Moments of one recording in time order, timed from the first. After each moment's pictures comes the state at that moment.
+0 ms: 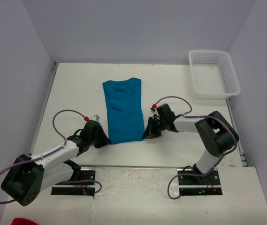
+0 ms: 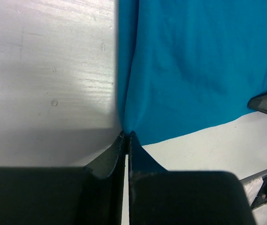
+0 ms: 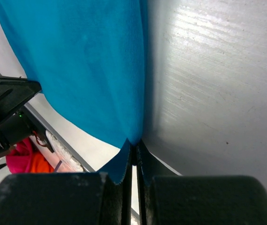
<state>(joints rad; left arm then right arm) -0.53 1.06 0.32 -0.15 0.06 -0.88 0.55 1.71 0.72 -0.01 -0.56 0.72</state>
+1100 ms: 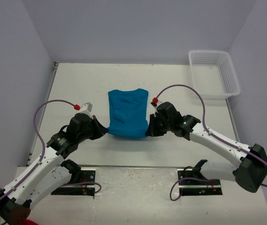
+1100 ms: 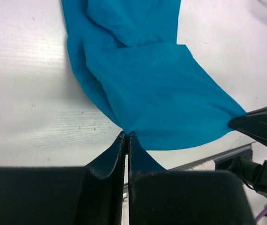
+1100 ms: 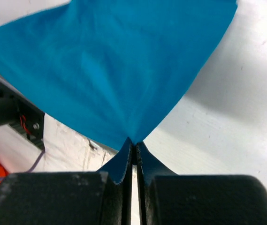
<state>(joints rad) -0.57 0.69 0.61 -0.58 -0.01 -0.83 0.77 1.19 0.85 -0.51 -0.17 0.64</state>
